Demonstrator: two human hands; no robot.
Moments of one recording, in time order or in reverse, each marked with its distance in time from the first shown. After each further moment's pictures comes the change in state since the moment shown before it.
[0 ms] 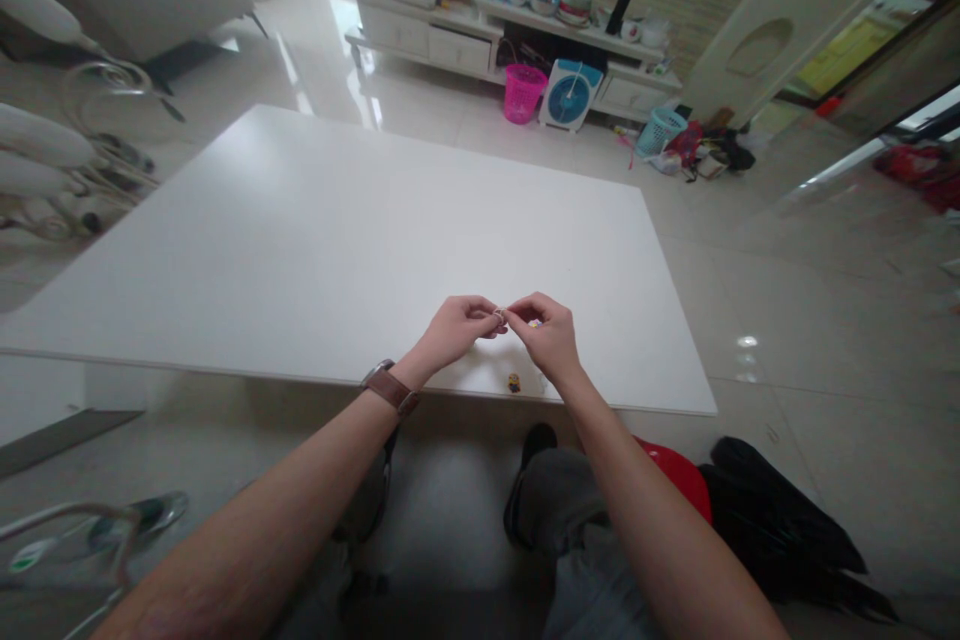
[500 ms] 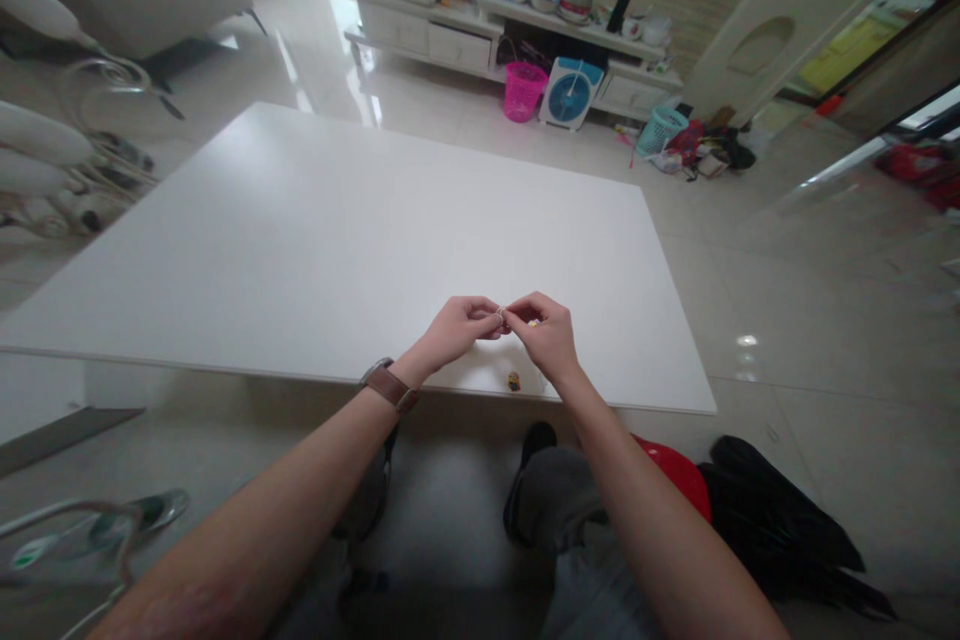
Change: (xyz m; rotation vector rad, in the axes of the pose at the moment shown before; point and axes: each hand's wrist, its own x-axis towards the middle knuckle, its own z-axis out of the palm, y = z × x) left_hand -0.002 0.002 0.002 -0.093 -0.050 -0.055; right_hand 0.000 0.006 0.002 0.015 0.001 0.000
